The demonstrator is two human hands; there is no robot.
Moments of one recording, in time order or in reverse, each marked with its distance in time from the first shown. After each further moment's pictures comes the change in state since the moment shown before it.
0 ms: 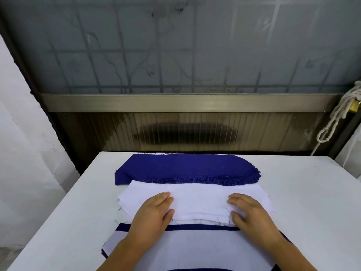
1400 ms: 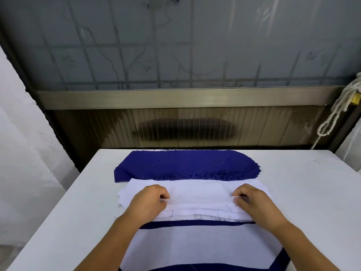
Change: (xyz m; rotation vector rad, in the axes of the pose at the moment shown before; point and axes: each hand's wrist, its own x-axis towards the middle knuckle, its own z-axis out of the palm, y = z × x) left_hand 0.040 -0.002 -0.036 -0.121 -0.297 -0.282; right_hand 0.020 0.003 -0.019 0.241 -0.105 0.178
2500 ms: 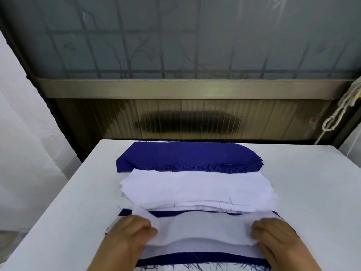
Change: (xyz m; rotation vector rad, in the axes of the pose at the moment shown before) left_hand -0.114 -0.034 0.011 0.191 0.503 0.654; right_hand -0.099 0.011 0.008 -0.540 0.369 -0.649
